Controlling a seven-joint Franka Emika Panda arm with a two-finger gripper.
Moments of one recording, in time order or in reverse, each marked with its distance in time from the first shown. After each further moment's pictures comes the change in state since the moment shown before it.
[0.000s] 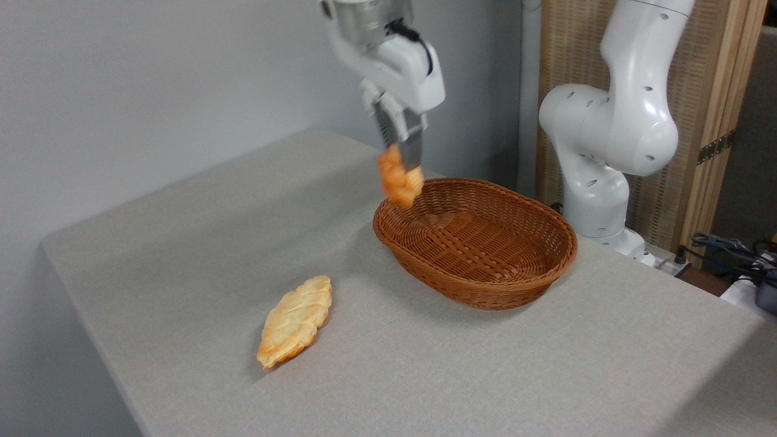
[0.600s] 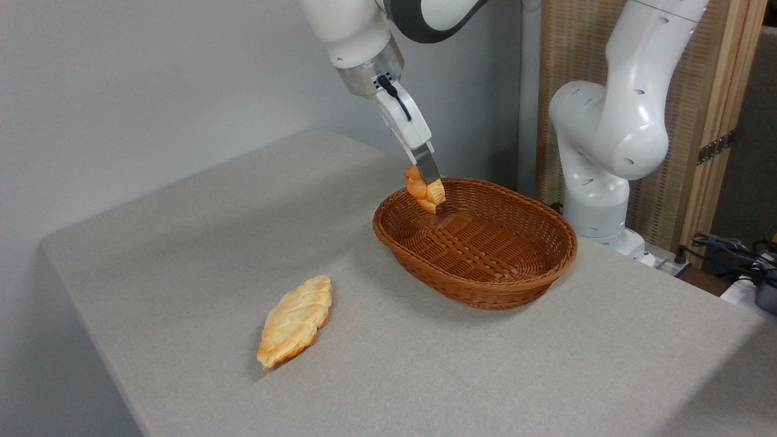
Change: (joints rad) arm -0.203 0.045 0.027 -0.152 0.021 0.008 -0.002
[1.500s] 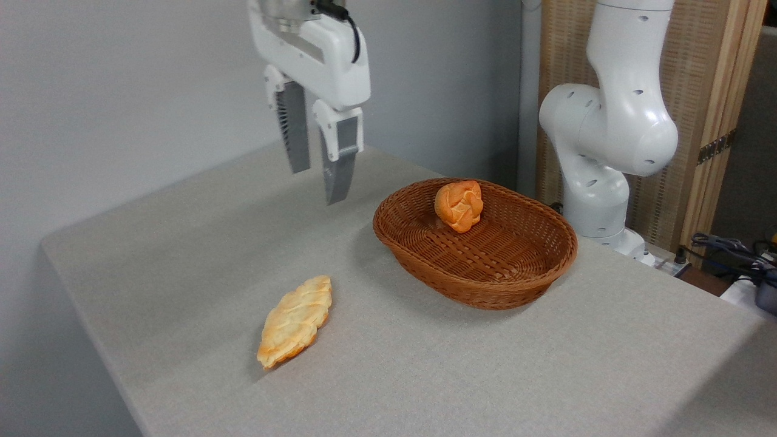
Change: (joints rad) arm 0.281 0.270 -0.014 0.516 0.005 0.198 0.002
